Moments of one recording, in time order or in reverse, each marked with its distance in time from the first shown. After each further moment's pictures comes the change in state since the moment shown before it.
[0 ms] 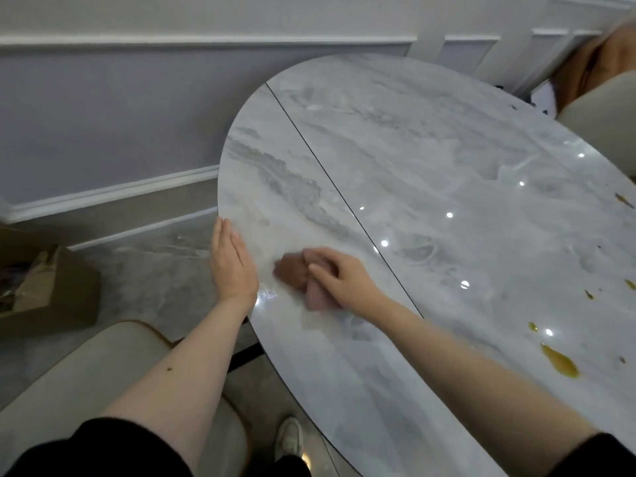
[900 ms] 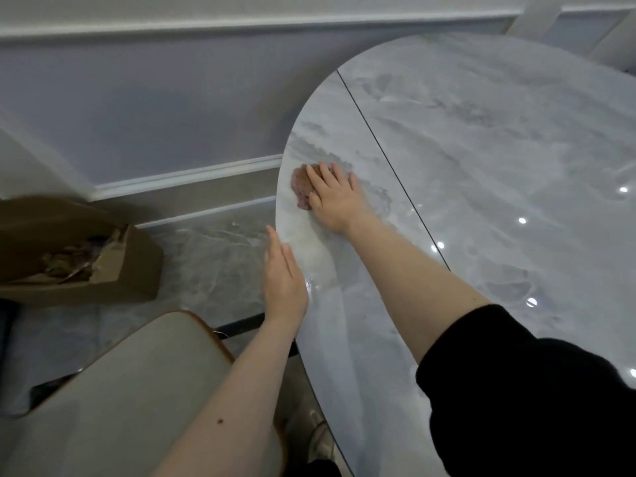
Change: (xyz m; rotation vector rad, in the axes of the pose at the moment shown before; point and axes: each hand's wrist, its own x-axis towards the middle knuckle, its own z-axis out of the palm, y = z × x) left_hand 0.015 -0.015 0.008 -0.148 -0.083 -0.219; right_hand 0.214 -0.012 0.059 -0.716 -0.171 -0.021
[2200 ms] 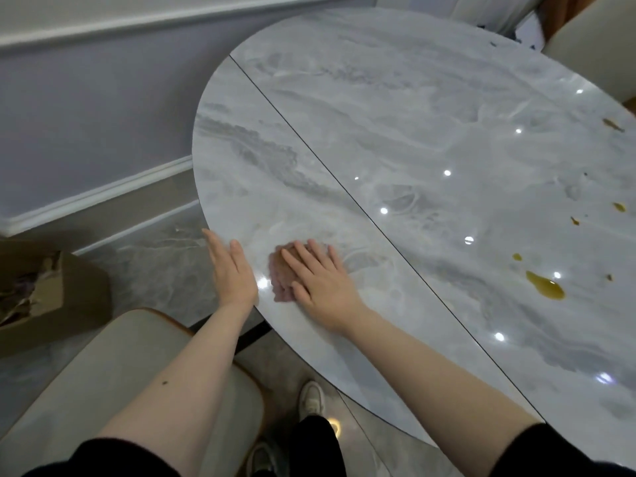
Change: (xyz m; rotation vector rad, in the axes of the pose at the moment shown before) left_hand -0.082 -0.009 -0.014 0.132 -0.114 0.069; right_hand -0.278 0.007 0.065 0.136 0.144 0.012
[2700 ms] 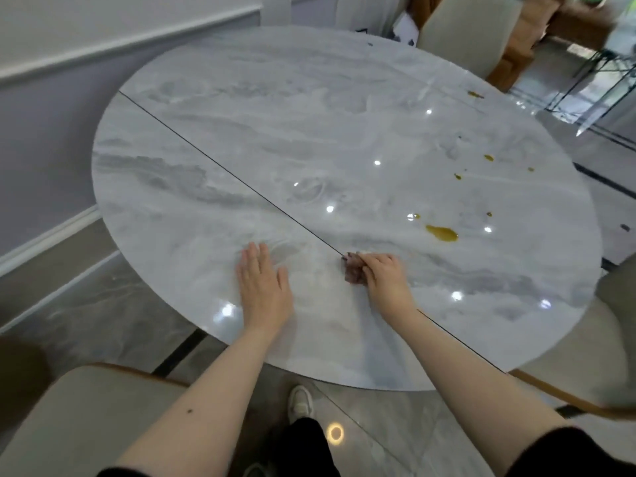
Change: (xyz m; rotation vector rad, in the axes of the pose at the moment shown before) left_hand -0.111 0.063 0.075 0.498 -0.383 0.457; right_hand -0.155 0.108 -0.050 0.170 0.512 0.577
